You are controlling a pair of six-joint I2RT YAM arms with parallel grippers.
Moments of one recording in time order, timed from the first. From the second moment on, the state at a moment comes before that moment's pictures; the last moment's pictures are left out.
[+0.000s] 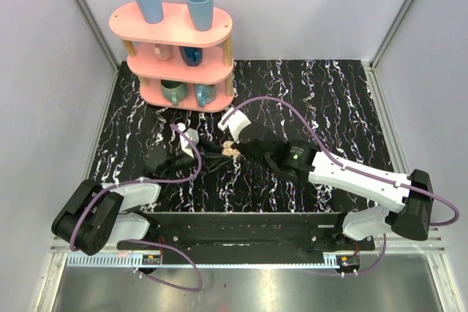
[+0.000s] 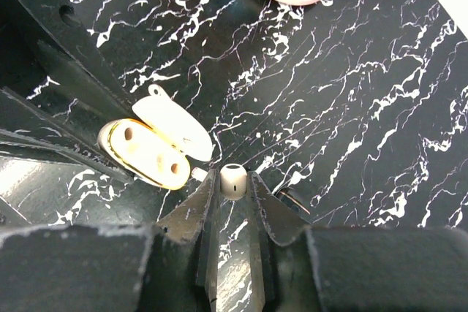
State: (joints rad) left arm -0.46 1.26 0.25 1.23 0.83 -0.32; right arm 1.11 1.34 1.21 -0.45 0.45 -0.05
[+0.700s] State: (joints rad) left arm -0.46 1.26 0.25 1.26 0.91 -0.38; right arm 1.16 1.38 1.24 -0.52 0.40 -0.09
